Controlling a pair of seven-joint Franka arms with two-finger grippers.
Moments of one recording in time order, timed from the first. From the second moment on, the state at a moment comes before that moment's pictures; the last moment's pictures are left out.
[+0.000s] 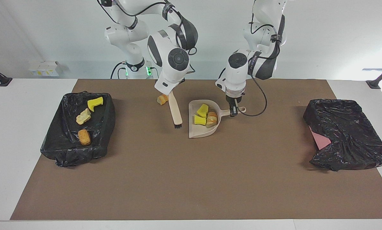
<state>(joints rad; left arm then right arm) -0.55 0.04 0.00 -2.21 0.12 2.20 1.07 0.33 0.15 0.21 -1.76 0.06 1.32 0.39</state>
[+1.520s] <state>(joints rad) -0.60 0.00 -0.02 -2.24 0.12 2.15 1.10 0.43 -0.19 0.22 -2.44 0.26 1.84 0.62</state>
